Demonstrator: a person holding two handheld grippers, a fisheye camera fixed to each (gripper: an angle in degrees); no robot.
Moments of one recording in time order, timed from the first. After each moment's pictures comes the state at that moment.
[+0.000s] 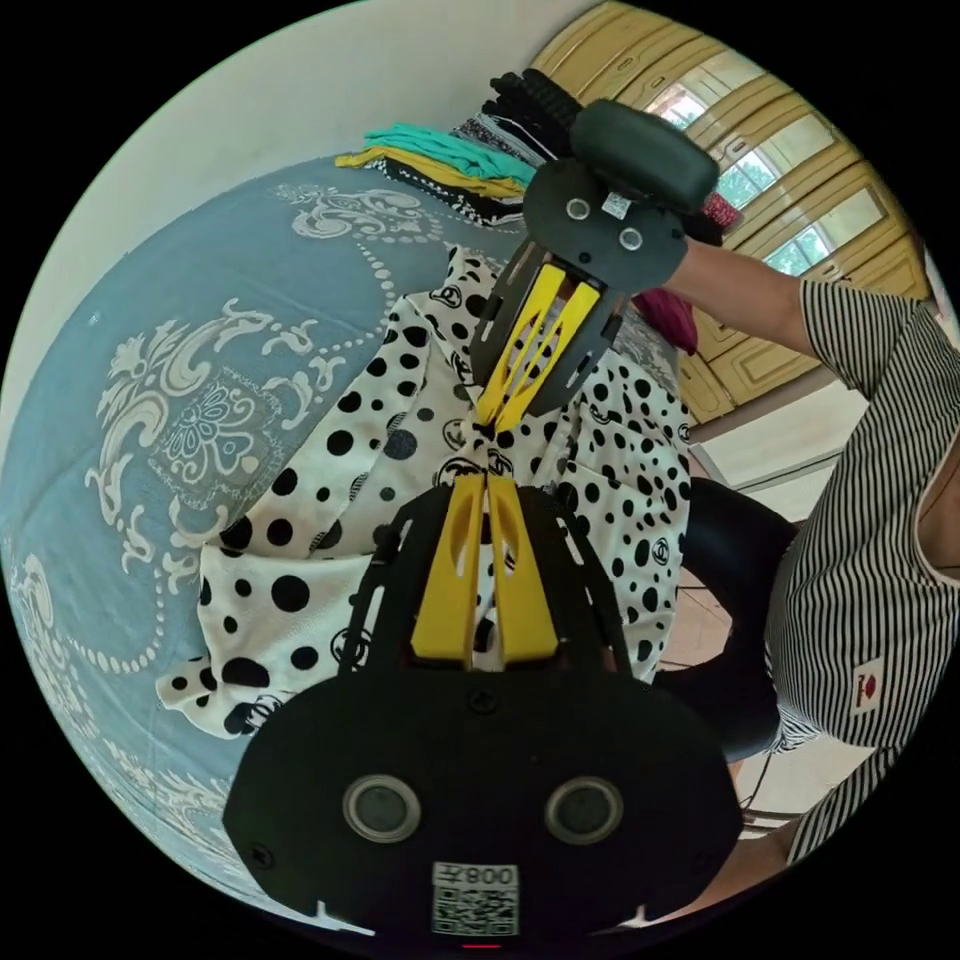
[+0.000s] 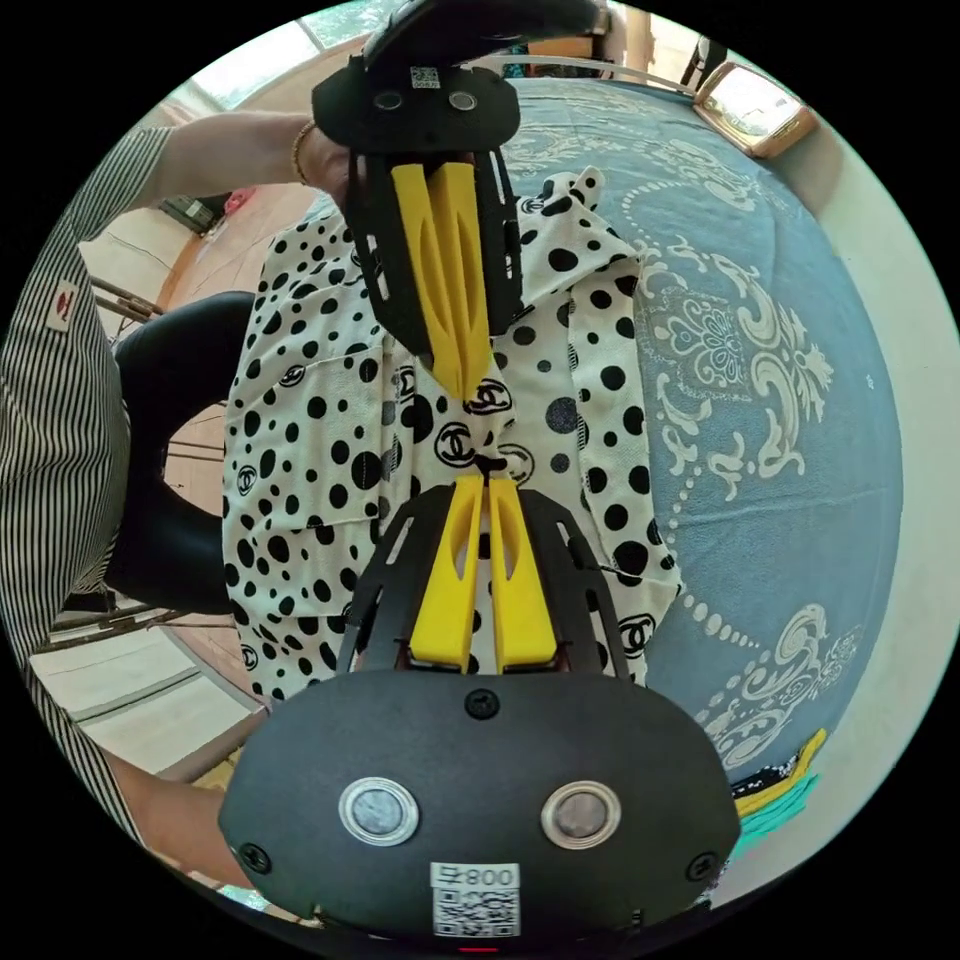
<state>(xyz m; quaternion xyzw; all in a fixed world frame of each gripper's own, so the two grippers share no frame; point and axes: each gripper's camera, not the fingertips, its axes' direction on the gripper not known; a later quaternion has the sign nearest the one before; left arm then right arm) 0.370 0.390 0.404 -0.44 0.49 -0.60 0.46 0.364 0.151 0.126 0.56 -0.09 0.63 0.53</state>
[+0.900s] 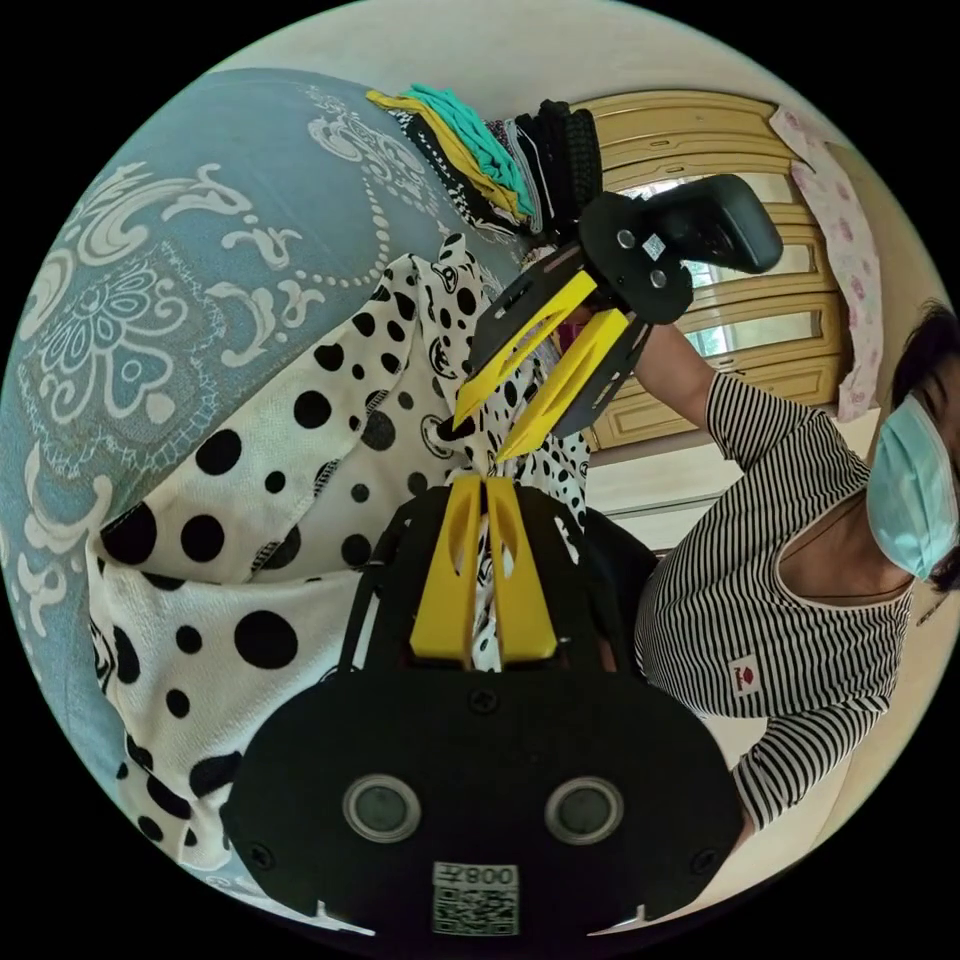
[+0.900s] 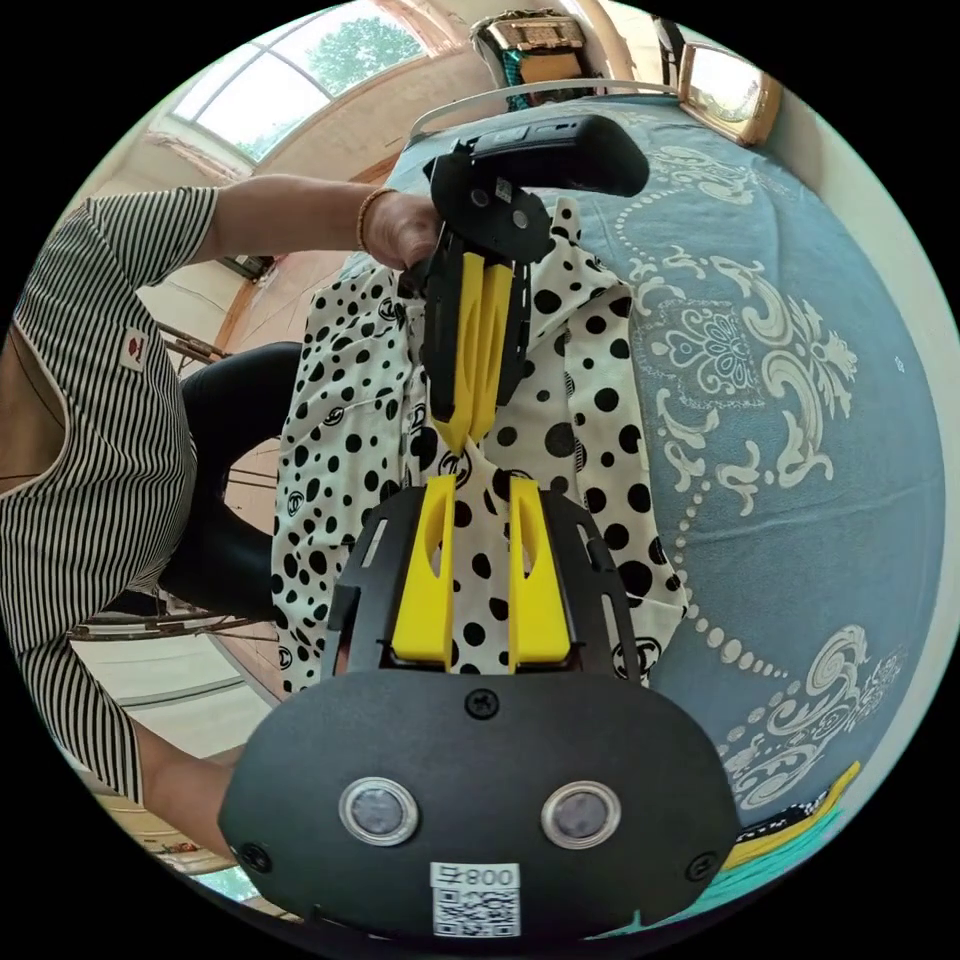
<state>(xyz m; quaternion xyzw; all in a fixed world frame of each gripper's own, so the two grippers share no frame) 0.418 0.606 0.465 -0.30 0.55 -0.73 0.28 0.479 0.228 0.196 0.66 -0.13 0.57 0.48</state>
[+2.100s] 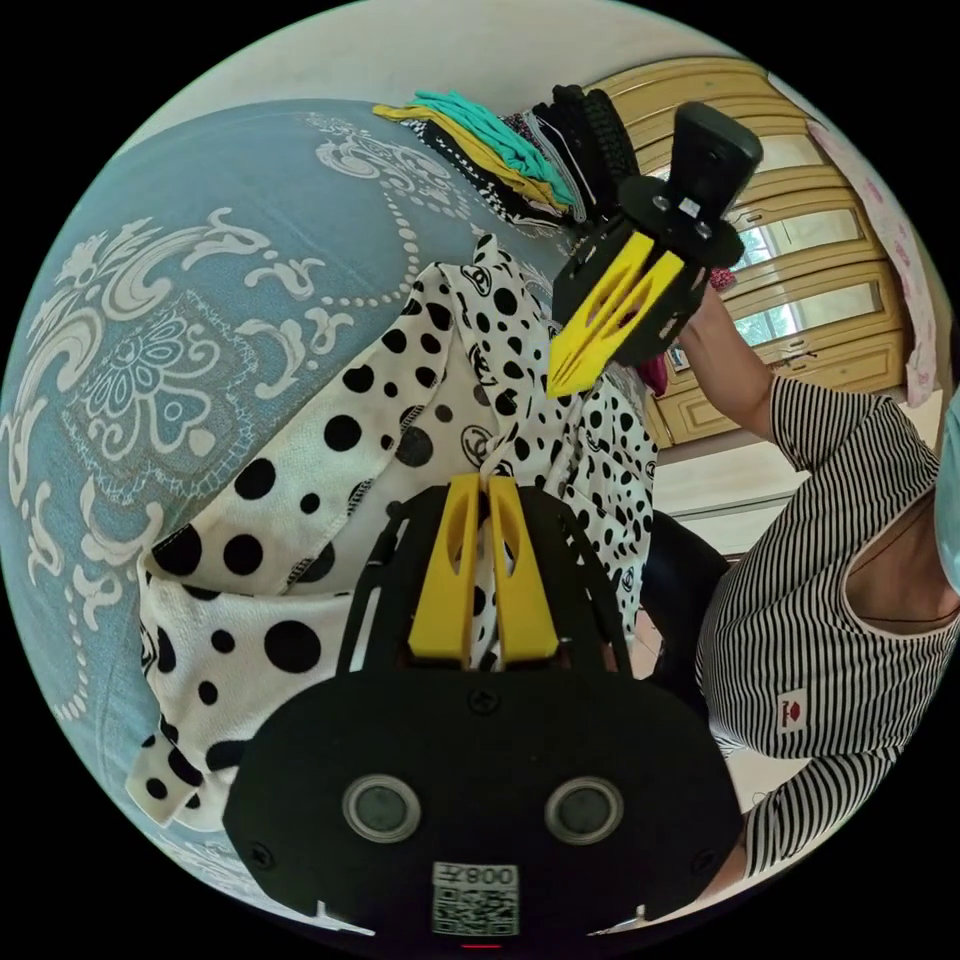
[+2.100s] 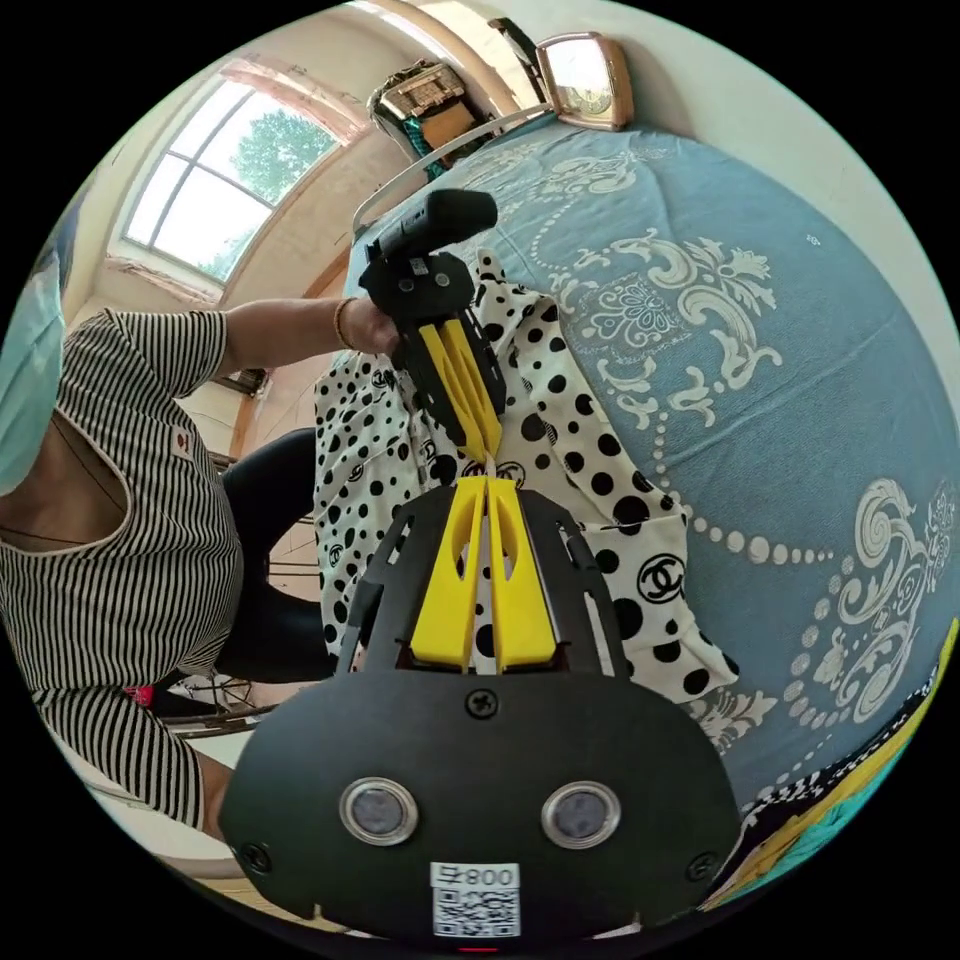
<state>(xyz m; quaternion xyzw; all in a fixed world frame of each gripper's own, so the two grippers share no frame) 0.467 0.573 0.340 -0.39 0.51 -0.68 0.35 0.413 0.164 0.294 0.71 -0.18 0.60 0.33</state>
